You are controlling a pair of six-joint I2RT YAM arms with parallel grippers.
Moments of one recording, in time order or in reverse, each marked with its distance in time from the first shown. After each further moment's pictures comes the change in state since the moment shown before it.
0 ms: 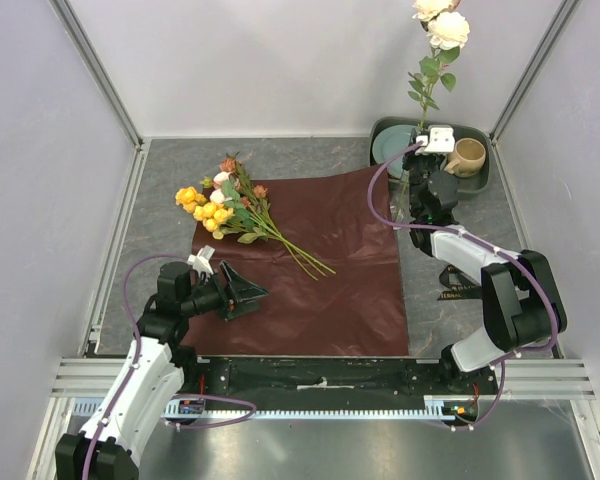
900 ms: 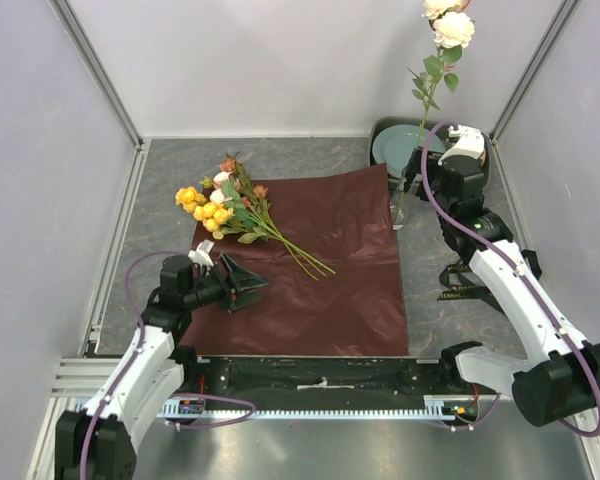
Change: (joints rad) left arm 0.000 0.097 0.002 0.138 -0.011 -0.079; right arm 0.000 -0.374 0.212 -1.232 -0.013 0.456
